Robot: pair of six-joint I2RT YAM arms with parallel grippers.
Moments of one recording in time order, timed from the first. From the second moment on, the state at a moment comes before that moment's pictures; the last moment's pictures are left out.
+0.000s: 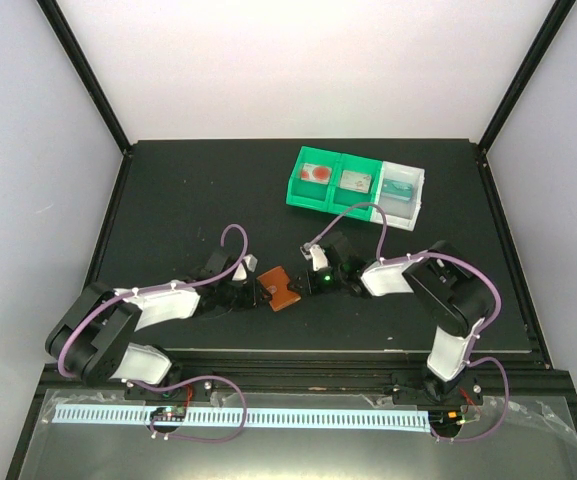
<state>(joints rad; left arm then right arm) -0.55 1.38 0.44 0.00 0.41 -0.71 0.72 1.80 0.74 0.24 -0.53 0.59</state>
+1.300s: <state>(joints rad) -0.72 1.43 0.60 -0.07 0.37 -0.74 0.83 1.25 0.55 -0.01 -0.24 0.71</state>
